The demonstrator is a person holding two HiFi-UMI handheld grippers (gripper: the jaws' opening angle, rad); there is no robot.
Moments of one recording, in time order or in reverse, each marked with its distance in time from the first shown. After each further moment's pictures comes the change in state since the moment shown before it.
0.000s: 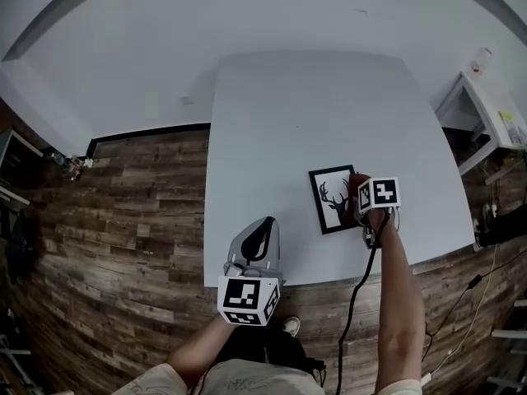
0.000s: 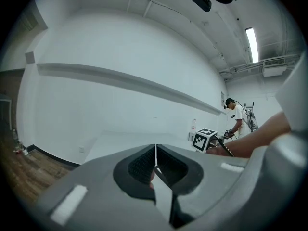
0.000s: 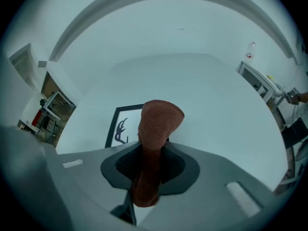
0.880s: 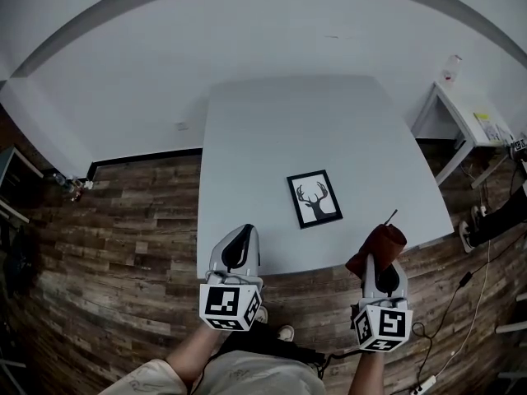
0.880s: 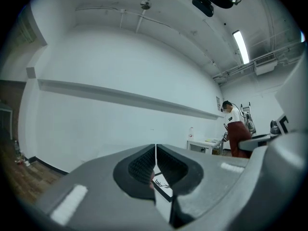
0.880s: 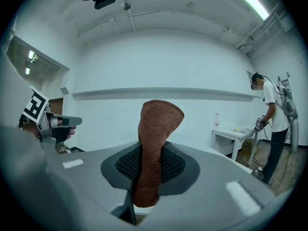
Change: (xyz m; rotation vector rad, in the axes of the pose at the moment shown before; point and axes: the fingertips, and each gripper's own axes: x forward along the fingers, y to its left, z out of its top) left arm -0.077 -0.050 0.051 0.068 -0.120 0.006; right arm -0.318 0.044 -0.127 -0.069 -0.983 -0.147
